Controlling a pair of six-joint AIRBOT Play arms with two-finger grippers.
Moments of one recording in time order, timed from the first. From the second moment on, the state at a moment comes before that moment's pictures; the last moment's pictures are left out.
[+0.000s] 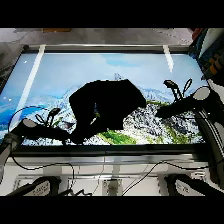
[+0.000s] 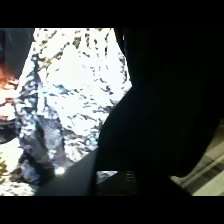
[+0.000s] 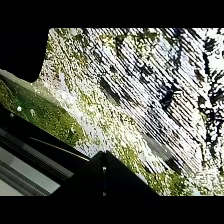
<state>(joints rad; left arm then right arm) 0.21 -1.24 0.57 0.98 -0.98 -0.67 -0.08 -1.21 1.07 -1.10 1.32 1.06</state>
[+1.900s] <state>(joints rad) 0.21 -0.93 0.73 0.88 -0.99 -0.64 0.32 -1.51 0.83 -0.39 0.66 1.43</state>
